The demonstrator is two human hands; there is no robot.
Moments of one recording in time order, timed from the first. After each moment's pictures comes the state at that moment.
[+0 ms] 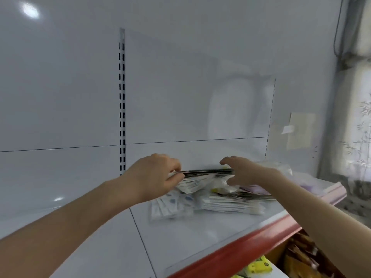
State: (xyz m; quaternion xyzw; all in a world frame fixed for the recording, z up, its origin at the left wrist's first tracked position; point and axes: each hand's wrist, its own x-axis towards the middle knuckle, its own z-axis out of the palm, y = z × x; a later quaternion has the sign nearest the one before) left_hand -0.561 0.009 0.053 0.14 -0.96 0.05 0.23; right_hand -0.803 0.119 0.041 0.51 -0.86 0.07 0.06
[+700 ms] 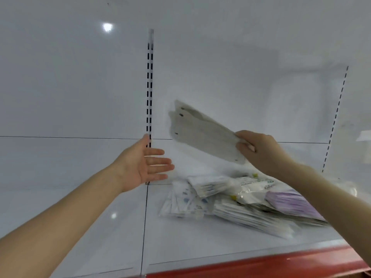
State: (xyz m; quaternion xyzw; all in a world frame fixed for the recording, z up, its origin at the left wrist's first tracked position) left_hand -0.554 0.002 0.056 0.32 -0.53 -0.69 0.38; right_hand -0.798 0.114 0.074 0.64 -0.66 0.33 0.19
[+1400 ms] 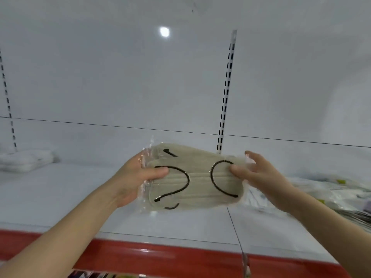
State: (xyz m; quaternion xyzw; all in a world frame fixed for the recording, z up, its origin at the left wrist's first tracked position) left_hand -0.379 0.008 0.012 0.32 -0.62 -0.55 0.46; right_hand -0.650 0.055 0.012 0.56 -0.58 0.52 -0.29
